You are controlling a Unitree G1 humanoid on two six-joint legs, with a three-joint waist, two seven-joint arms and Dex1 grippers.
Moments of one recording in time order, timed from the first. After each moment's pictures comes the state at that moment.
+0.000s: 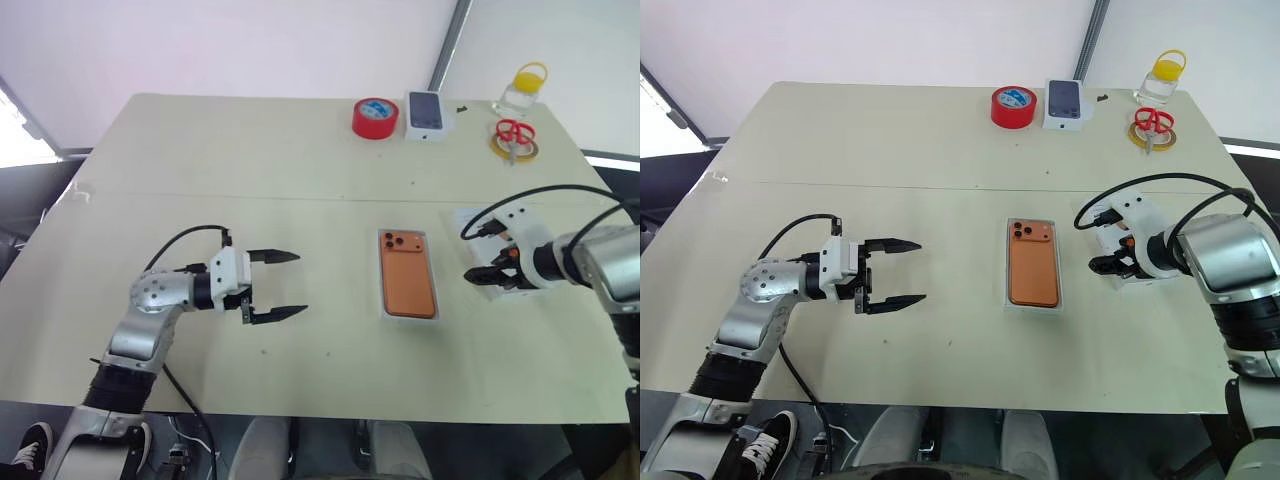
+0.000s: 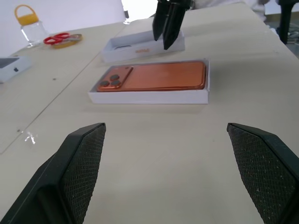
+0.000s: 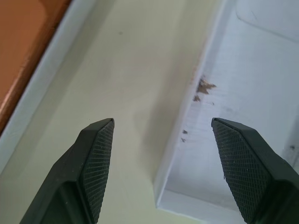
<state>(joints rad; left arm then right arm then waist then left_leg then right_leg) -0.29 0.53 -0.08 -0.01 -0.34 -0.09 -1.19 -0.66 -0.99 0.15 -0.07 0.27 1.47 0.79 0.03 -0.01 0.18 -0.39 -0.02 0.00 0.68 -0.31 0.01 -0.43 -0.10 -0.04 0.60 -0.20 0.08</state>
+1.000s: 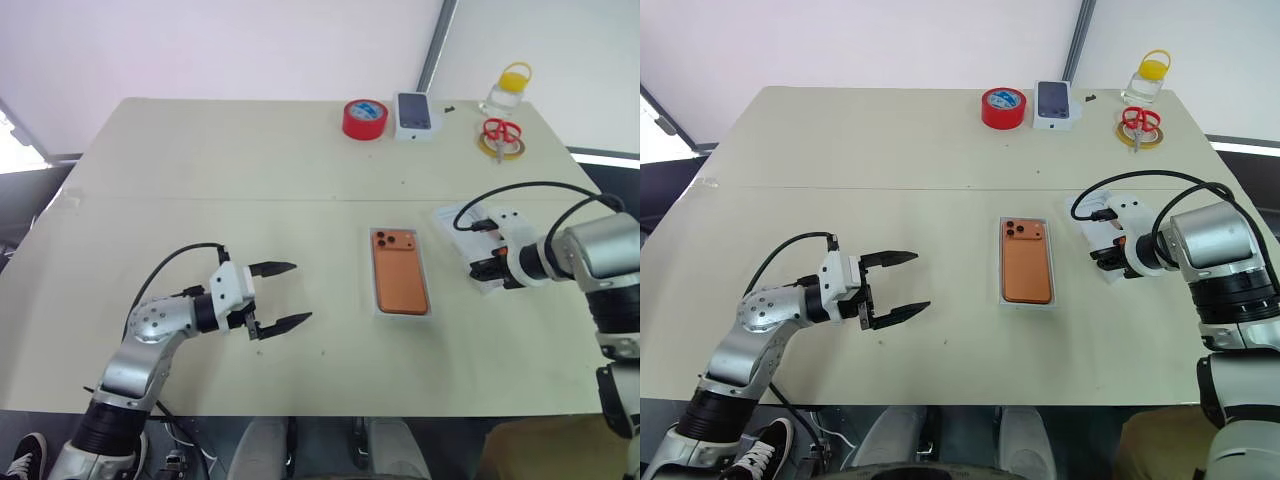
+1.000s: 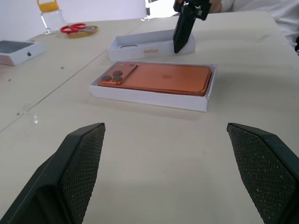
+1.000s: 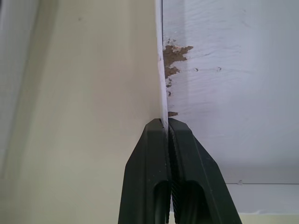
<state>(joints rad) -0.13 0.54 -0.08 -0.19 -0.34 0.02 -1.02 -0.70 -0.88 0.09 0.11 0.32 1.52 0.68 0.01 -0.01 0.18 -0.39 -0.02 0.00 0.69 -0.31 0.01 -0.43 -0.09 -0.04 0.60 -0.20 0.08</state>
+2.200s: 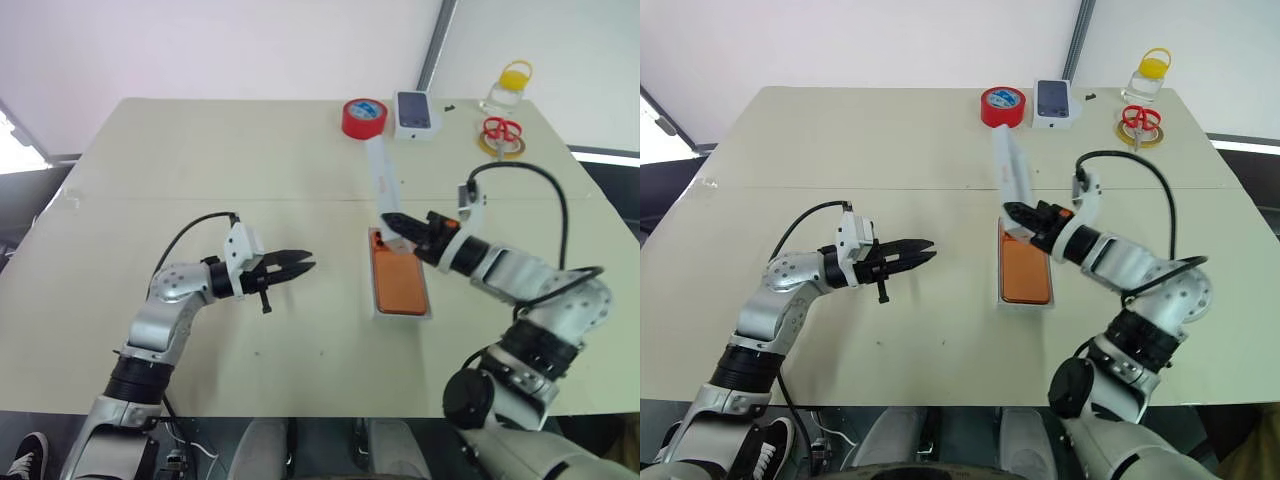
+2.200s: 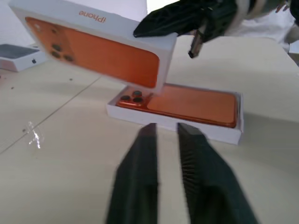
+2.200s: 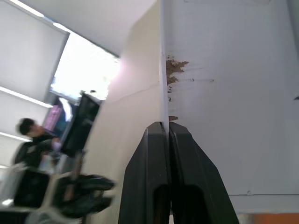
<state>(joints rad) -0.37 0.45 -0.09 0.02 -0.39 0.11 -1.05 -0.59 0.01 -0.75 -0.23 1.17 1.61 -0.03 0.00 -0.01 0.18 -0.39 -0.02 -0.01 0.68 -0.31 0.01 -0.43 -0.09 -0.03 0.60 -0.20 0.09</state>
